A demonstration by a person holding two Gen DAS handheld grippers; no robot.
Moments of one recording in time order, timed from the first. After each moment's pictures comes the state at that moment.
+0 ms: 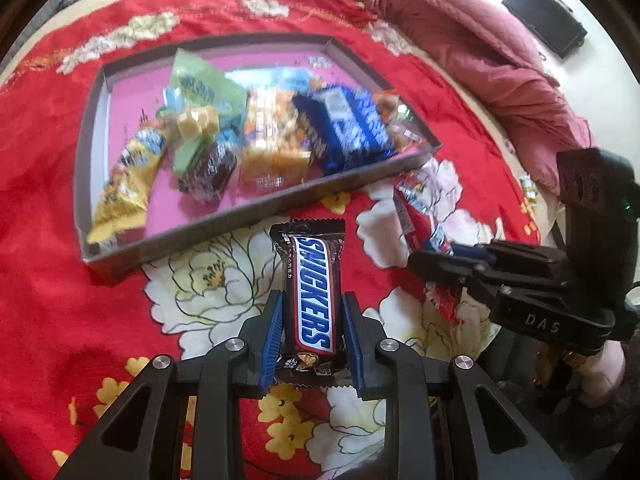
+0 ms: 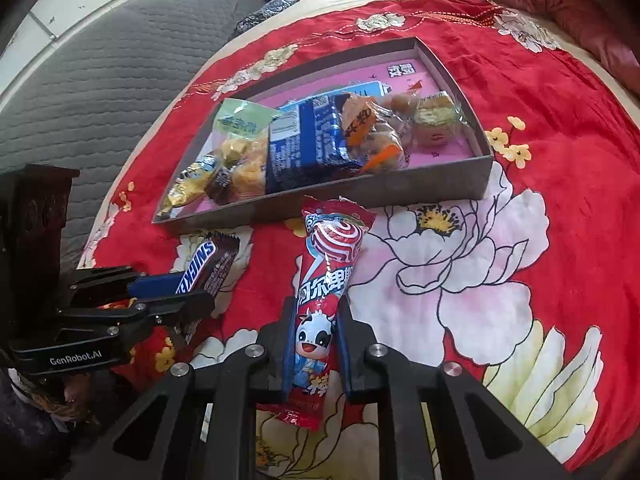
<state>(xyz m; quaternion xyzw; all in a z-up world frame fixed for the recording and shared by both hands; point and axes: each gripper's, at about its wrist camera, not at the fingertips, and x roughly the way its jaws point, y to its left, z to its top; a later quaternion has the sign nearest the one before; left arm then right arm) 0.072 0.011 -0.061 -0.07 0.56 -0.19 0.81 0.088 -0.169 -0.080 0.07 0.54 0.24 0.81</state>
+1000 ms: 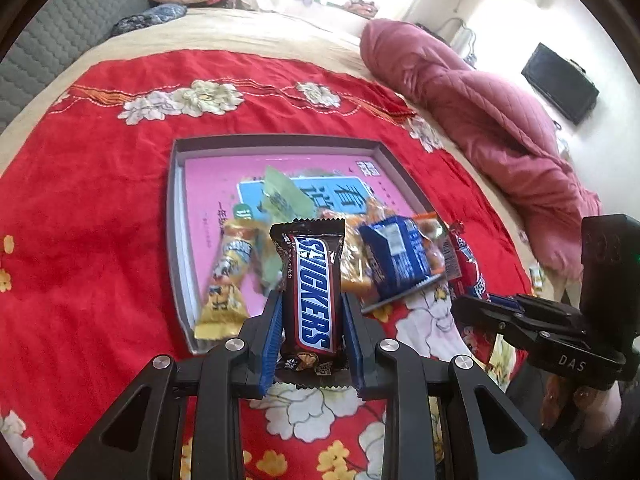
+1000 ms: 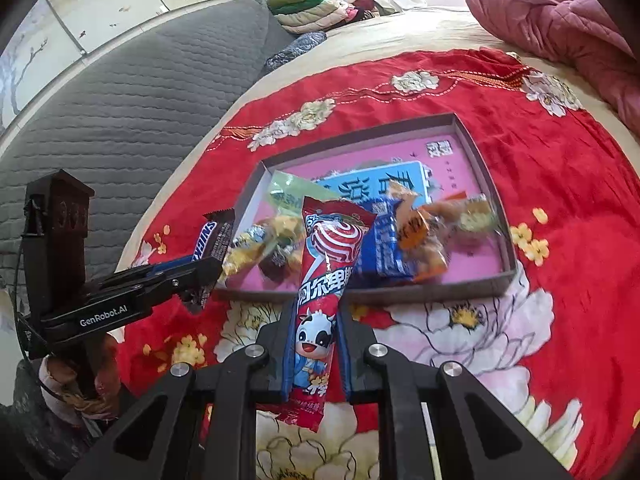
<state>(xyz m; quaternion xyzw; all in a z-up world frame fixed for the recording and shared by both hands) 0.096 0.067 -0.018 -0.13 0.46 -0.12 0.87 0.110 -0.150 -0.031 0.08 0.47 0.27 0.83</state>
